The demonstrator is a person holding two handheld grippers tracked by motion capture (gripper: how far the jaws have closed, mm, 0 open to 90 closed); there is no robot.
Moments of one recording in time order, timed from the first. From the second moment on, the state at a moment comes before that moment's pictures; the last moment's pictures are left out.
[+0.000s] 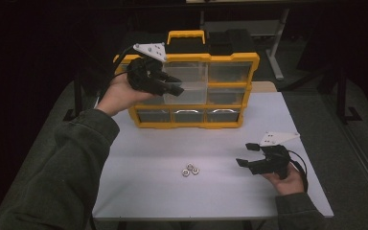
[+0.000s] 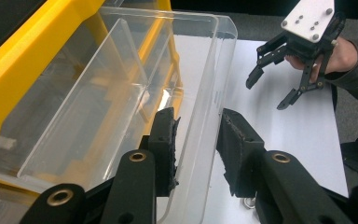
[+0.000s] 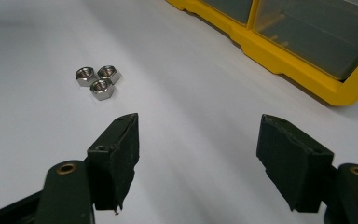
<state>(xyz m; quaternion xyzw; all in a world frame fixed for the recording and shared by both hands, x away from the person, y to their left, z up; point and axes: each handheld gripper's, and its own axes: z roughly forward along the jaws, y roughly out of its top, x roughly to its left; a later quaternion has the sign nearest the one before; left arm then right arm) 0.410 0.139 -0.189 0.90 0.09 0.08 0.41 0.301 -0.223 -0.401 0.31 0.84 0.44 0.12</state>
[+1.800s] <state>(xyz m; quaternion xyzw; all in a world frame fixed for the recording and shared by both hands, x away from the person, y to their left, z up) 0.358 0.234 -0.213 0.84 0.15 0.10 0.50 0.304 -0.227 -0.403 0.33 0.83 0.44 0.12</state>
